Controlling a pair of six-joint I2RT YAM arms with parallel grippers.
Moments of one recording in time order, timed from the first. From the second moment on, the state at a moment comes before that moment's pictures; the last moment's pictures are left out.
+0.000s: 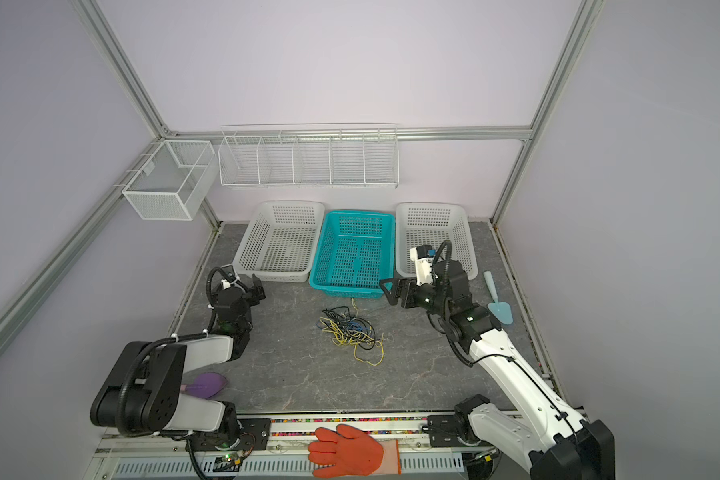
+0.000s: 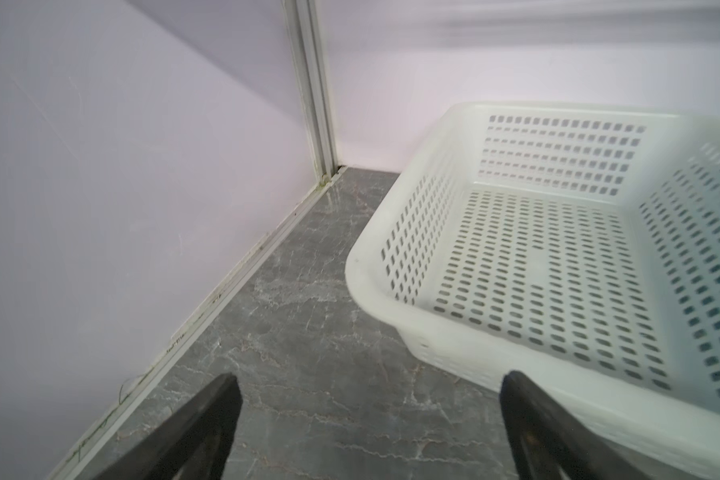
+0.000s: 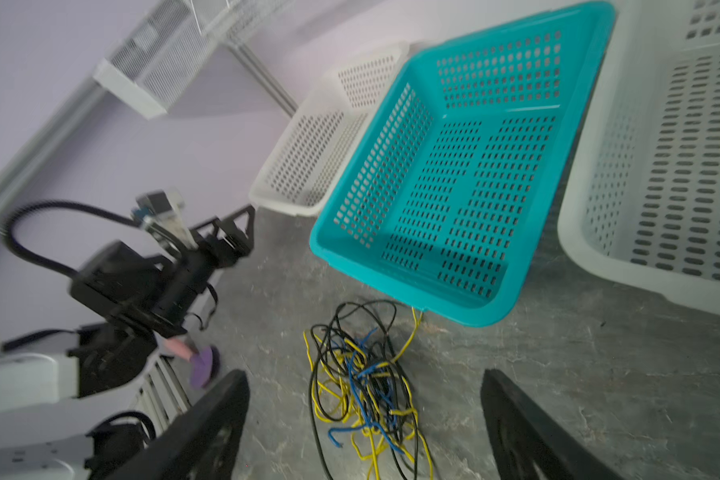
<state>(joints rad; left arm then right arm) -0.18 1.38 0.39 0.79 -0.48 -0.03 0.45 1.05 0.84 -0.31 -0.36 0.43</state>
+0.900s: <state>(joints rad) -0.24 0.70 0.49 -0.08 -0.01 -0.78 0.85 1.64 1.01 -0.41 -0.04 0.20</state>
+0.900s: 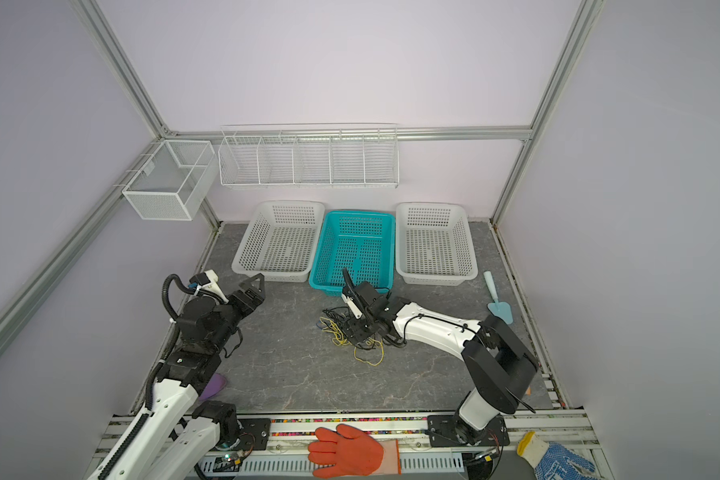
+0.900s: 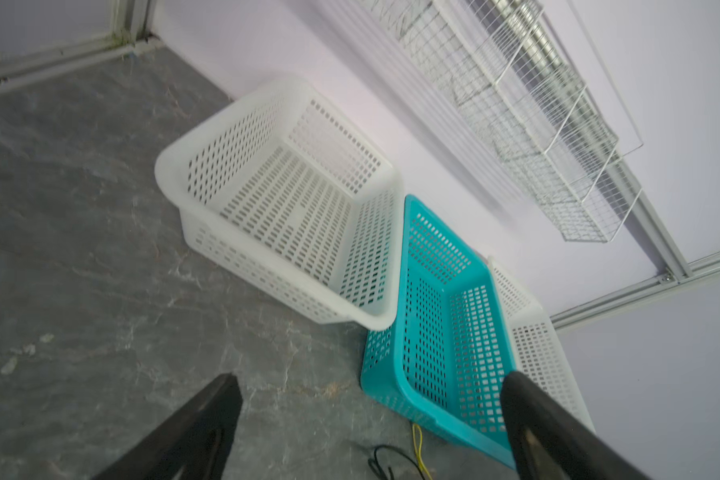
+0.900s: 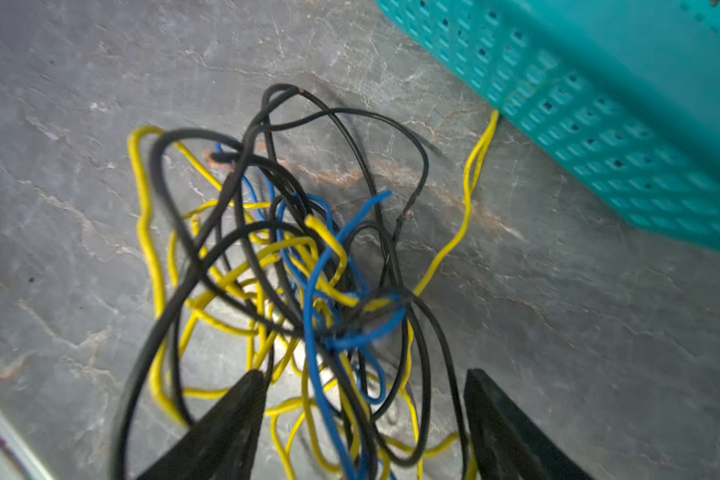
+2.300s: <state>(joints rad) -0.79 1.02 0.22 0.42 0.08 -1.20 0.81 1.56 0.78 0.04 -0.54 0.37</state>
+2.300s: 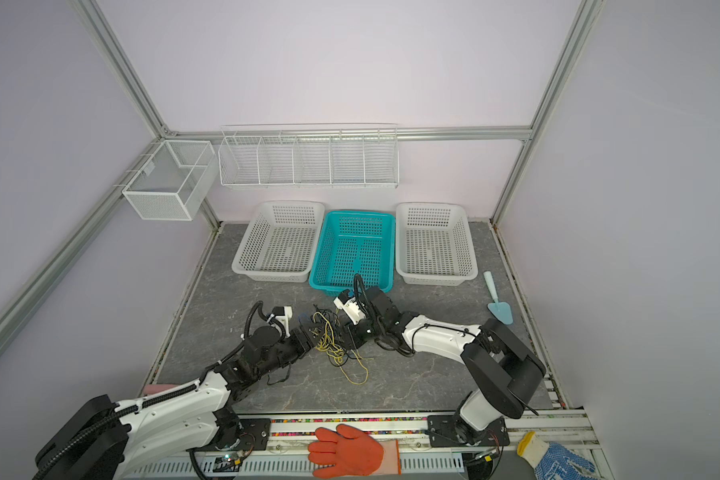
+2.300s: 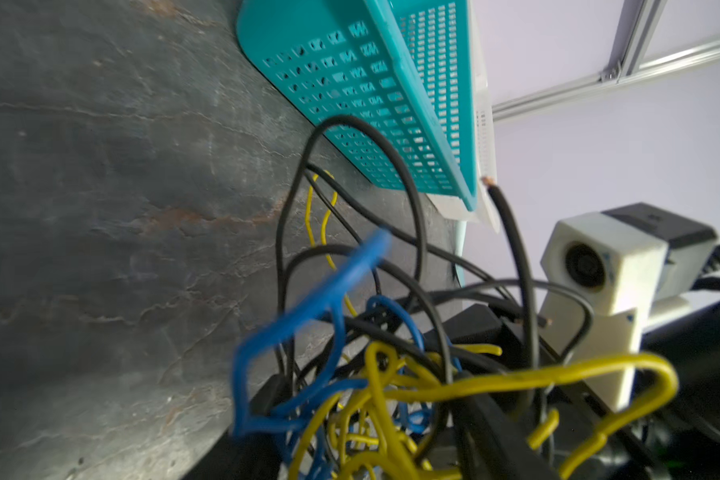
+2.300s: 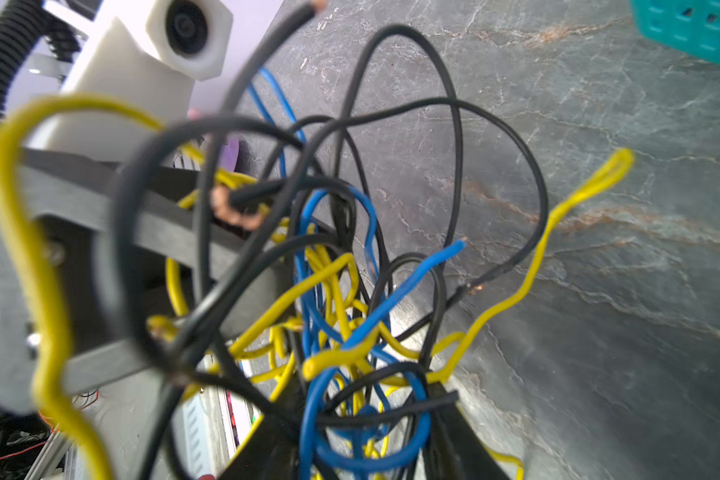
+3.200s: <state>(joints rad) -0.81 0.95 0.35 0.16 0.08 -1.06 0.75 1.28 0.74 -0.02 -0.40 0.35</state>
